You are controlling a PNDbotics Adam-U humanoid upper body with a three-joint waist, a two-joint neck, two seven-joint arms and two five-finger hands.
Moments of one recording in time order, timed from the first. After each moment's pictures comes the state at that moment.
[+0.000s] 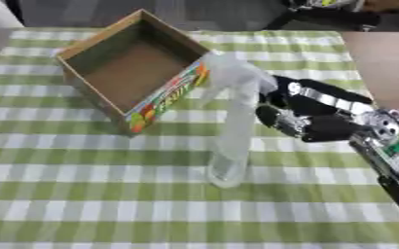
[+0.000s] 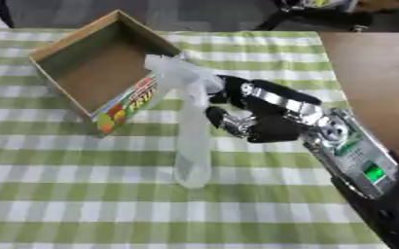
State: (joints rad) left arm -0.13 0.46 0.12 -1.88 0.30 -0.06 0.14; right arm -0.27 -0.69 0.12 -1.98 -0.17 0.04 0.45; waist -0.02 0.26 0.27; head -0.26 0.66
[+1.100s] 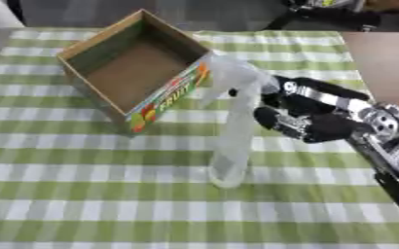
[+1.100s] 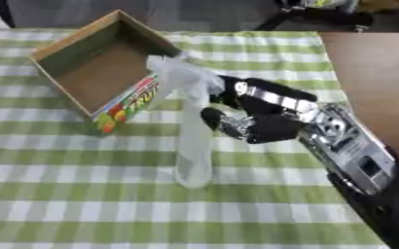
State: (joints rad) left arm -0.13 0.45 0.12 -1.88 0.30 -0.05 0.13; right arm -0.31 -0.69 0.14 -1.98 -0.20 0.02 0.51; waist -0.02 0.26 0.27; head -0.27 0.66
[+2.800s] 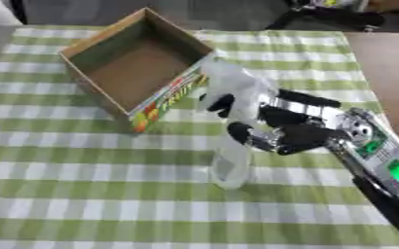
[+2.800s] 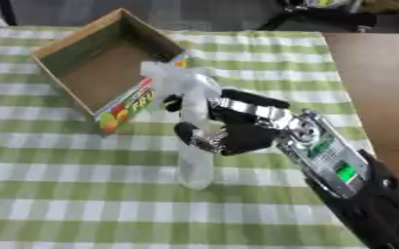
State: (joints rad) left arm -0.13 0.45 0.12 -1.87 0.30 -0.05 0.12; right arm -0.34 -0.63 0.22 -1.98 -0.13 0.11 0.54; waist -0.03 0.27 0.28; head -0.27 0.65
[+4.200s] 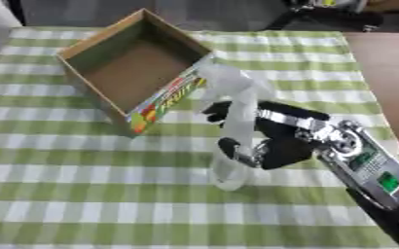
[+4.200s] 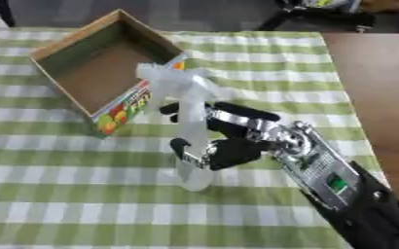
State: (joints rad) left arm -0.13 0.45 0.12 -1.87 0.30 -0.05 0.11; right arm -0.32 -0.61 0.24 -1.98 -0.05 0.19 0.50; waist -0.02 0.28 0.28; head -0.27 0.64
